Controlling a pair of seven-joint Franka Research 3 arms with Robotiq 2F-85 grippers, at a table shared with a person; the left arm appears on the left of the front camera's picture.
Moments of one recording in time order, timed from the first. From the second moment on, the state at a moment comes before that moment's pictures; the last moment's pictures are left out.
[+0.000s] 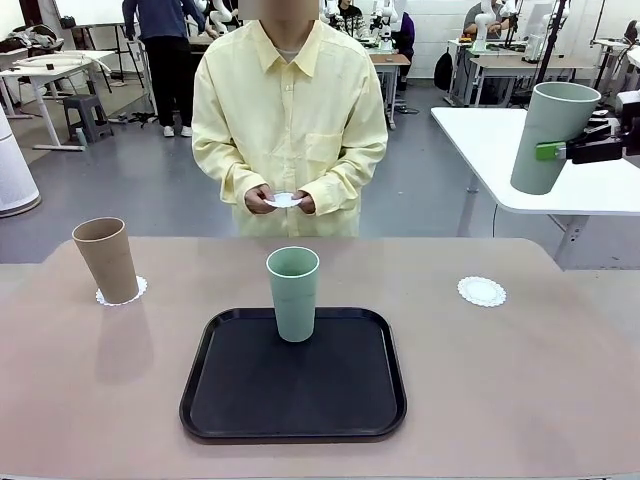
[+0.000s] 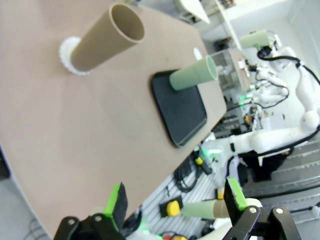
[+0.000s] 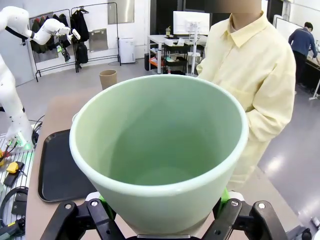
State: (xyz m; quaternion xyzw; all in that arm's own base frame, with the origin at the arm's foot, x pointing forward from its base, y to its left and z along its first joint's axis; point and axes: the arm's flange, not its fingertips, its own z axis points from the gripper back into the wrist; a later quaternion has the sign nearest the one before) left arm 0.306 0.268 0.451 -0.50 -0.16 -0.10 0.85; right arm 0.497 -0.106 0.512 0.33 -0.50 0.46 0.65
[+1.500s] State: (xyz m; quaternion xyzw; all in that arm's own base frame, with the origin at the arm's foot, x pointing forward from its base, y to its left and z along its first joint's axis) left arm 0.306 0.268 0.451 -0.50 -0.16 -0.10 0.85; right arm 0.545 -0.090 0.317 0.38 -0.43 0.49 0.66
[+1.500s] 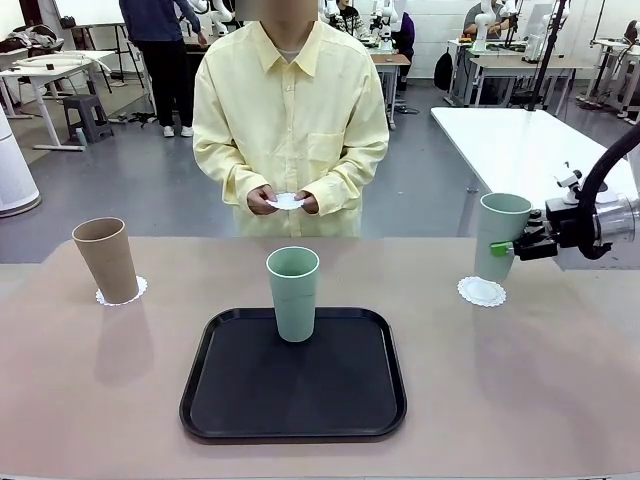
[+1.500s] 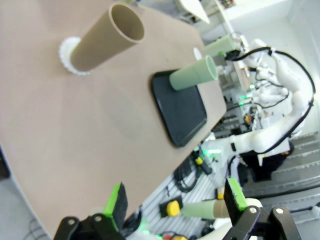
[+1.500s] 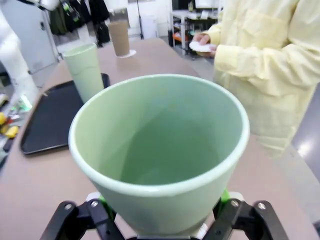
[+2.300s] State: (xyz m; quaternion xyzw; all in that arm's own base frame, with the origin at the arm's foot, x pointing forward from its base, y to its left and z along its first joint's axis) left arm 0.306 0.268 0.451 -0.50 -0.16 -0.10 0.85; right arm 0.539 -0.086 0.282 0.42 -0.42 0.48 0.64
